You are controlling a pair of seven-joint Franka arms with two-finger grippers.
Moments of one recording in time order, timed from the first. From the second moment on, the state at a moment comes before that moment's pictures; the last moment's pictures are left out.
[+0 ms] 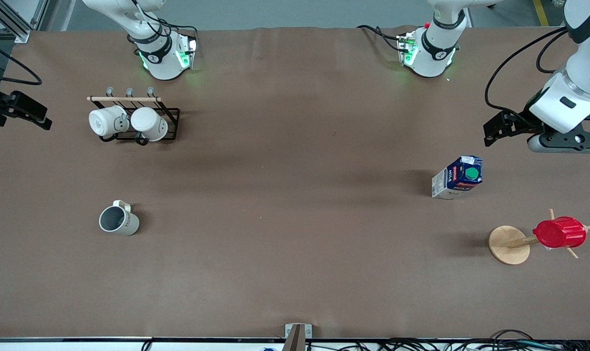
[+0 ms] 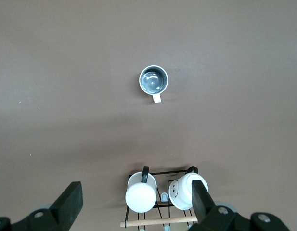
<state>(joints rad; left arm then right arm) 0.07 -0.02 -0.21 -1.70 0.01 1.73 -0.08 -0.02 0.02 0.01 -1.44 -0.02 1.45 0.08</state>
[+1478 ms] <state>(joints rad) 0.08 0.05 -0.20 -1.87 0.01 1.93 -0.08 -0.02 0.02 0.01 -1.44 -0.02 1.45 0.08</state>
